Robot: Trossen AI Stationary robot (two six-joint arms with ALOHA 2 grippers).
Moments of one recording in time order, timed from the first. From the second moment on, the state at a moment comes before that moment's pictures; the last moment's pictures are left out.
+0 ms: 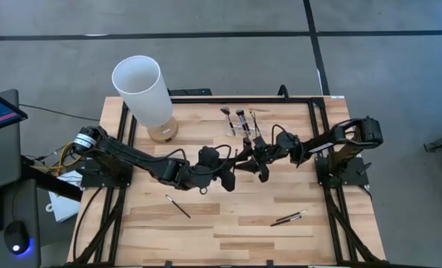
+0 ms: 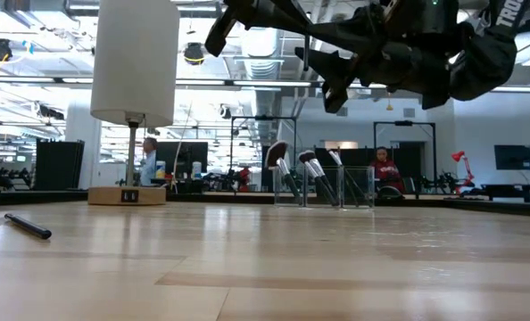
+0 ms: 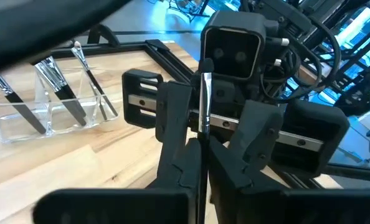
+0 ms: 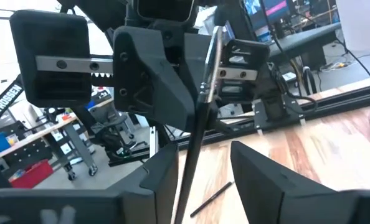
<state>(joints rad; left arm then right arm) -0.34 1.68 1.21 0.06 -0.78 -0.76 -0.08 1.61 0.49 1.23 -0.42 0.39</state>
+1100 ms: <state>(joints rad) -0.34 1.71 1.21 0.11 -0.78 -0.76 -0.11 1.61 0.51 1.18 -0.38 0.35</state>
